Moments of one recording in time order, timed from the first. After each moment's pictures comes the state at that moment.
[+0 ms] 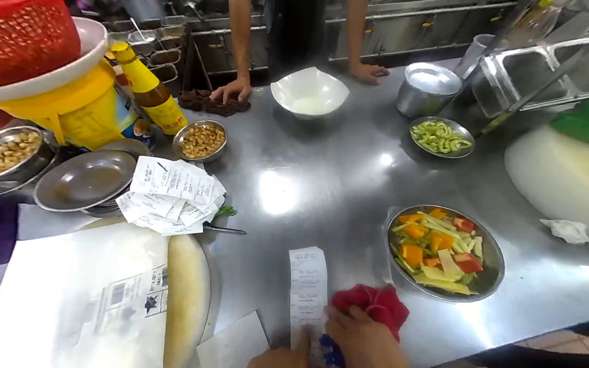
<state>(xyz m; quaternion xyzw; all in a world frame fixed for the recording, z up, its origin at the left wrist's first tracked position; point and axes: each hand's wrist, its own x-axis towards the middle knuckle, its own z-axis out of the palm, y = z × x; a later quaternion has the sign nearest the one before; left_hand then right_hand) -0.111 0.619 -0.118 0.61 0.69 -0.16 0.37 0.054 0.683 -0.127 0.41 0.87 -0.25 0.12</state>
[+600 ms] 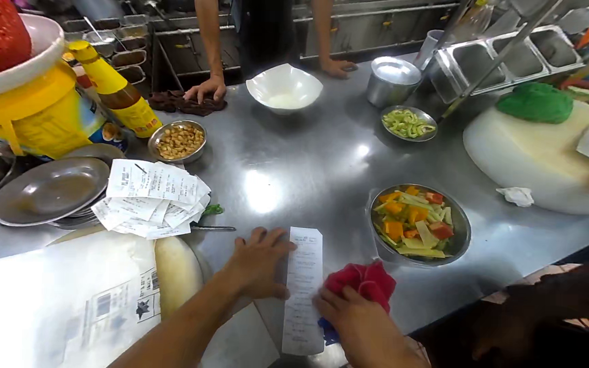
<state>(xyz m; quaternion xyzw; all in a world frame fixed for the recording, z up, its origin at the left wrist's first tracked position) -0.194 0.756 -0.137 0.76 0.55 -0.17 0.30 0.051 0.671 -0.141 0.44 0.87 -0.17 0.11</state>
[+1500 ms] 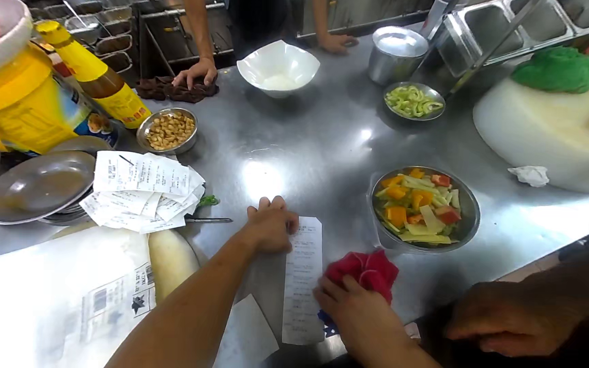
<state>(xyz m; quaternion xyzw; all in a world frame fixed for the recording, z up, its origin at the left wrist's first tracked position) -0.171 0.810 -0.148 0.74 0.59 -0.13 0.30 0.046 0.672 -0.138 0.44 0.86 -0.18 0.17</state>
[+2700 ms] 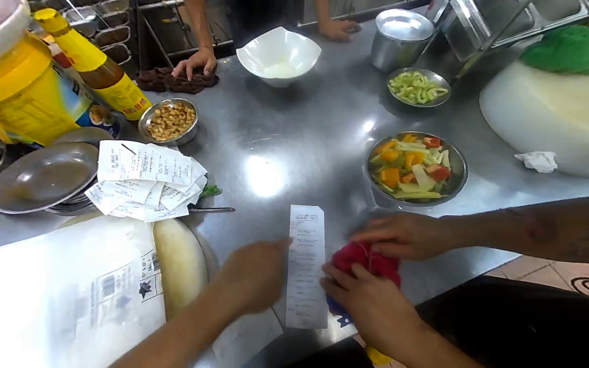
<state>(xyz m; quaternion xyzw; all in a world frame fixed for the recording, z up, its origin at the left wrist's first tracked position) -0.177 0.710 -0.095 0.71 0.59 -0.18 0.35 0.068 0.667 -0.145 0.41 0.89 -0.16 0.13</state>
